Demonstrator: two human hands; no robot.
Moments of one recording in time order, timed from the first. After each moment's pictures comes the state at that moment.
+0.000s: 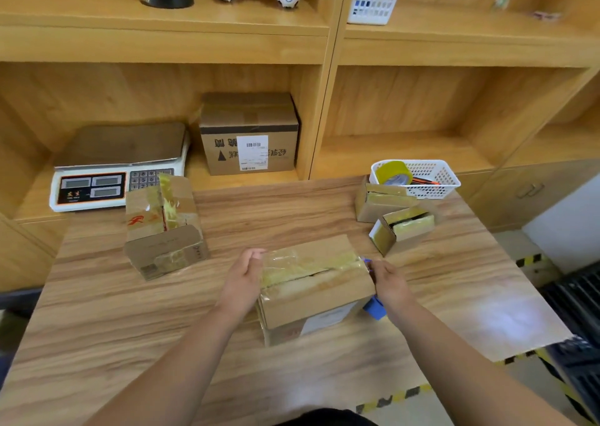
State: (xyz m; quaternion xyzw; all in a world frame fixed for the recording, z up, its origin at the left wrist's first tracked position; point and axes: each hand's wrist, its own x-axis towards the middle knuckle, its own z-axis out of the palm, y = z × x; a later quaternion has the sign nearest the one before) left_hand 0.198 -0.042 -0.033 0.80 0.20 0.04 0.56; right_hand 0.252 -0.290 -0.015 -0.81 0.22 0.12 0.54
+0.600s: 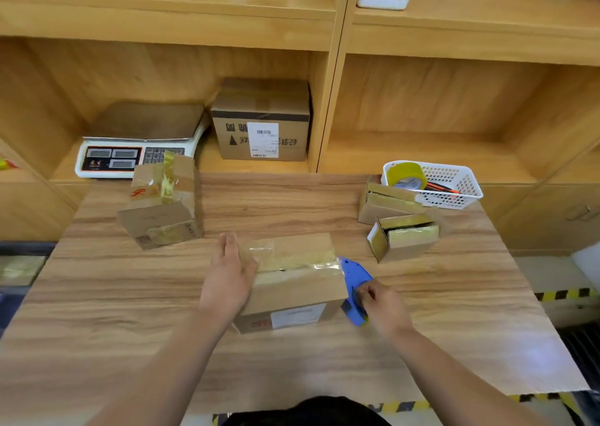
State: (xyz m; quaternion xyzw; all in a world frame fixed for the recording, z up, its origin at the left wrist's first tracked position) left_hand 0.190 -0.097 -0.017 0.89 0.28 0.02 0.36; right_hand 0.267 -0.367 -0.054 -0.94 -0.03 0.17 0.29
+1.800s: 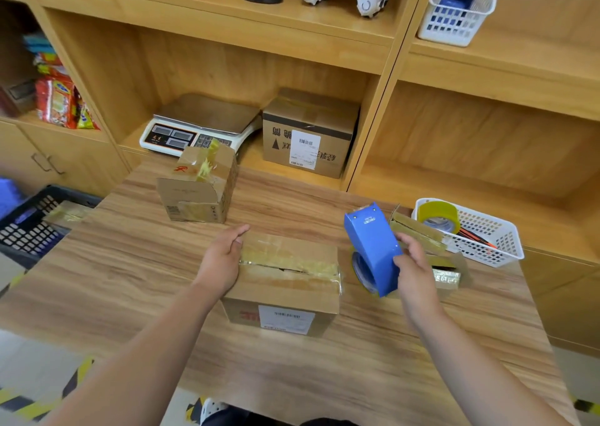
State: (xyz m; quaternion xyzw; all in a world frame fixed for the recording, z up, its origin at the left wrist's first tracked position) left_hand 0.185 -0.097 -0.033 0.79 0.32 0.17 0.50; right_hand 0.329 -0.360 0.032 -0.76 -0.06 0.14 0.63
